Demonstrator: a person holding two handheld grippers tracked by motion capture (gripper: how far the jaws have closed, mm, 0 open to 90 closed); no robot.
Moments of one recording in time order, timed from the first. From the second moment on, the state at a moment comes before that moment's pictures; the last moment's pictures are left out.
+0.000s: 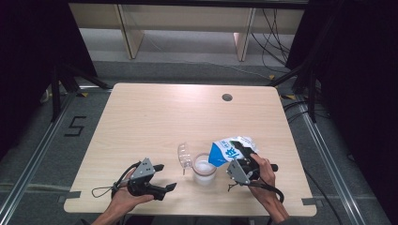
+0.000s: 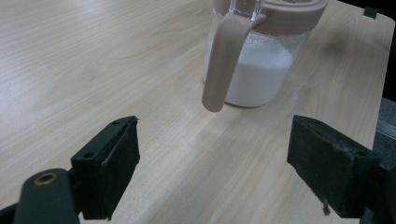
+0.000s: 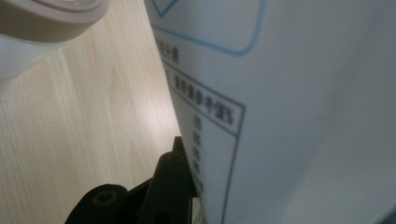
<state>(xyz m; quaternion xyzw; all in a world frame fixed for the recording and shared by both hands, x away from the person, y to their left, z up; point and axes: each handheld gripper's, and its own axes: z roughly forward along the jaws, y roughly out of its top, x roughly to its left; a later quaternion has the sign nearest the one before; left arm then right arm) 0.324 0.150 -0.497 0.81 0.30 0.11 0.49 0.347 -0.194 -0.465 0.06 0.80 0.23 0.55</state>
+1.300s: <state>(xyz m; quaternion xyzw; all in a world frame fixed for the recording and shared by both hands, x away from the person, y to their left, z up) 0.323 0.148 -0.497 0.81 0.31 0.10 0.49 0.384 -0.255 -0.477 0.28 0.78 0.42 0.38</state>
